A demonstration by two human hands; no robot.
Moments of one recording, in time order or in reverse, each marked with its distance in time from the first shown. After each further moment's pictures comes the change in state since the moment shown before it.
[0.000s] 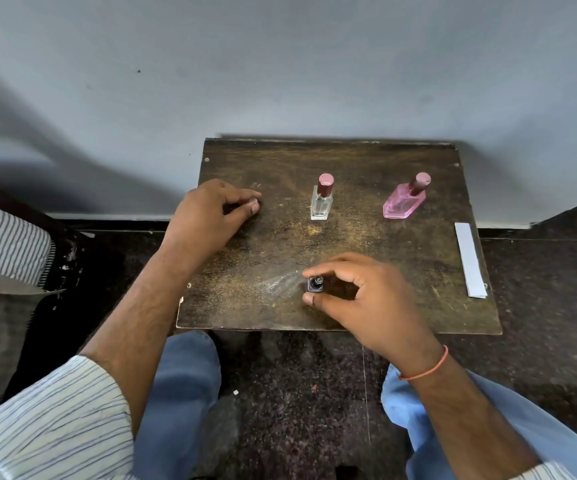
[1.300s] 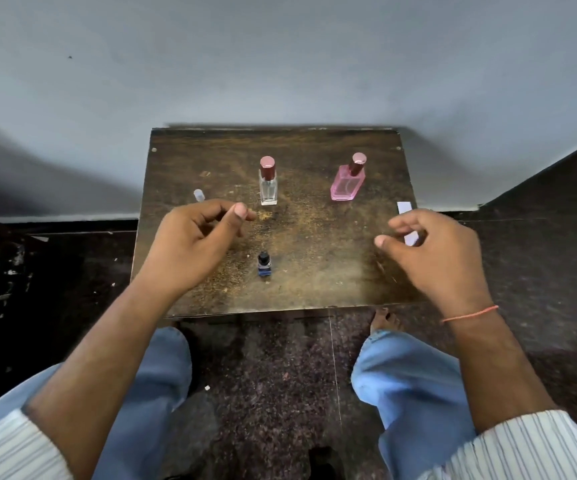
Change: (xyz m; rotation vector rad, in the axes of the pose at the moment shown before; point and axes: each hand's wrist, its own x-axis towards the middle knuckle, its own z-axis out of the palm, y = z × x) left_hand -0.071 0.068 0.024 -0.390 -0.070 0.016; right_hand -0.021 0.068 -0.108 -0.251 0.363 0.333
